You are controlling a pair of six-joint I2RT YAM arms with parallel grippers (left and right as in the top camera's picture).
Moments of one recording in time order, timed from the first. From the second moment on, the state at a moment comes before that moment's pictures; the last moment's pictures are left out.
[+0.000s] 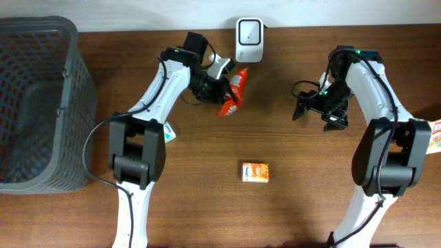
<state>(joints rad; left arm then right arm) -0.32 2.34 2.02 -1.04 0.75 0.04 -0.07 2.11 1.73 -1.34 -0.26 0.18</state>
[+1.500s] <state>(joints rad) -0.03 2.36 2.34 -1.33 0.07 -0.25 0.58 2.11 1.75 -0.87 0.22 -0.40</state>
